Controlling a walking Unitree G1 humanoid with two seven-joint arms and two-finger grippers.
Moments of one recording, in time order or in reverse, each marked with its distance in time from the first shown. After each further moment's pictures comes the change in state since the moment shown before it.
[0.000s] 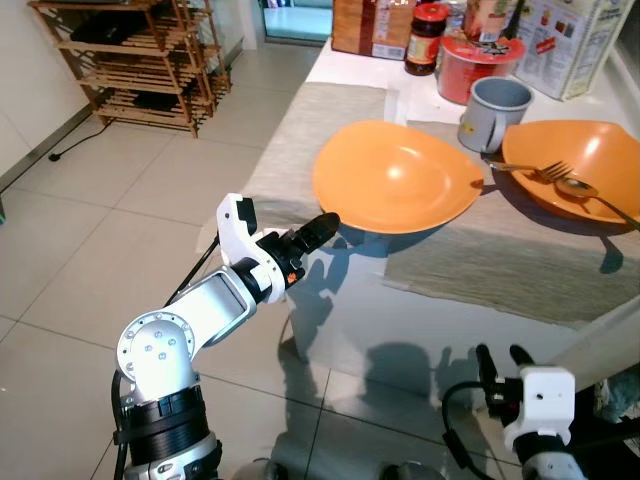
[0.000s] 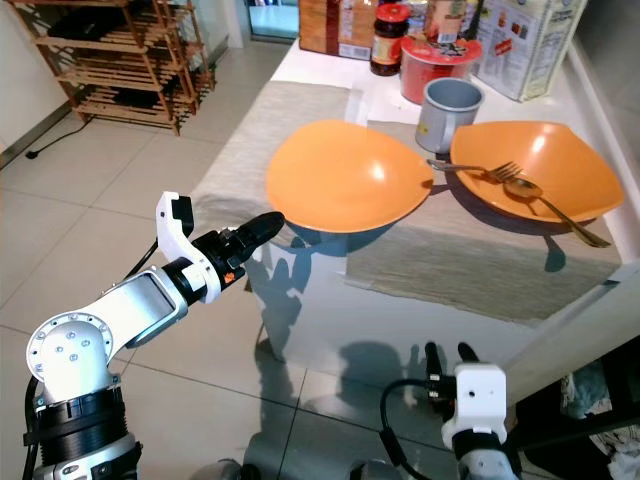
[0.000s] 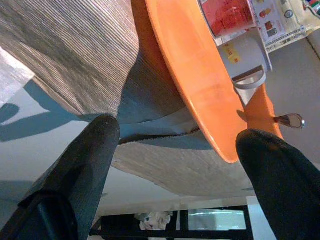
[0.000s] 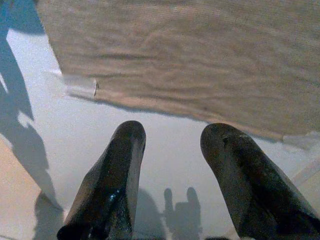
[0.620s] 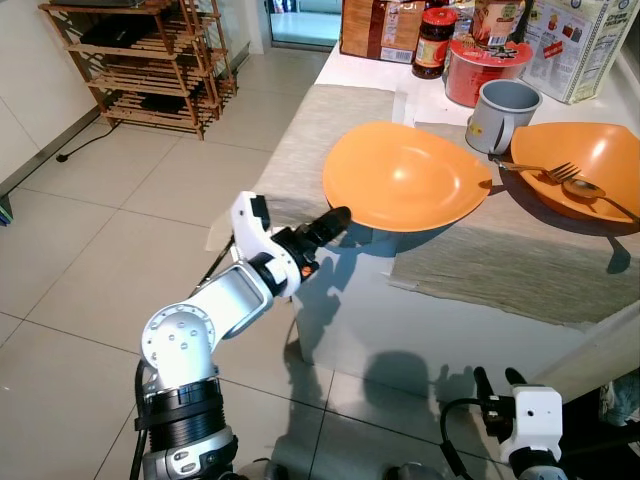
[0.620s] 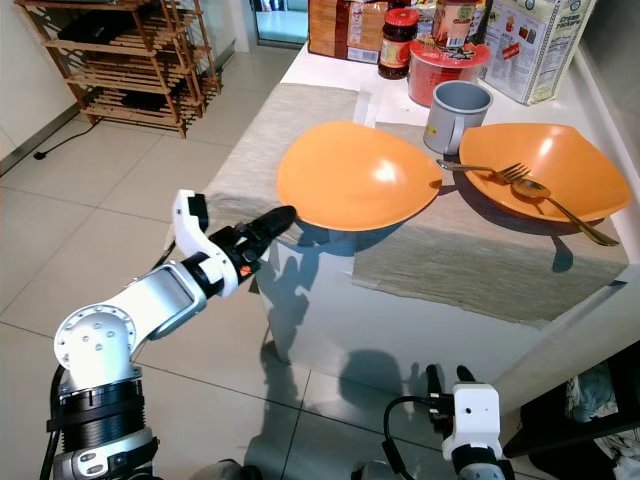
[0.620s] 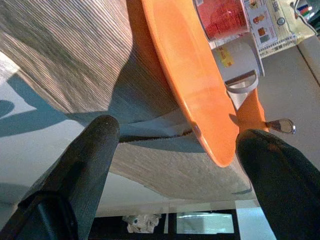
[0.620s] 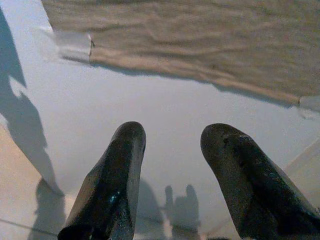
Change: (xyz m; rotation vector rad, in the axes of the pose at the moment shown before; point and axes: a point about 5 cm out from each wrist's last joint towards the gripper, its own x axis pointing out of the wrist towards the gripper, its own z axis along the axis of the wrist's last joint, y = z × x) left arm 0.019 -0.004 -0.008 -0.054 0.006 -0.023; right arm 0.003 -0.006 -0.040 -0.003 0.041 -0.006
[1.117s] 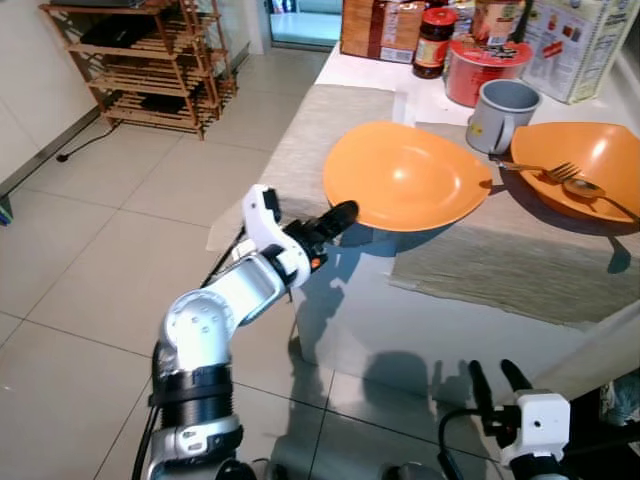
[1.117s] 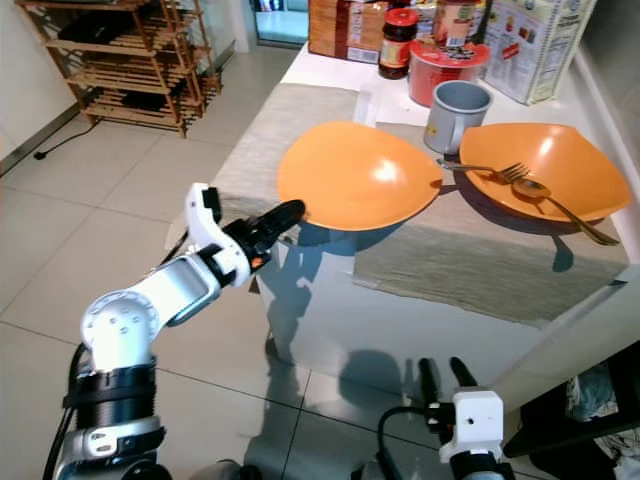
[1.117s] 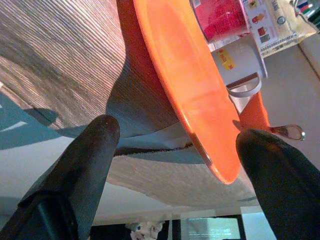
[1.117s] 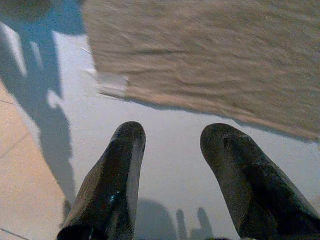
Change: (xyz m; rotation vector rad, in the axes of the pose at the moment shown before) left arm 0.021 0.000 0.001 0.027 -0.008 -0.022; right arm -0.015 0.010 0.018 0.019 -0.131 0.110
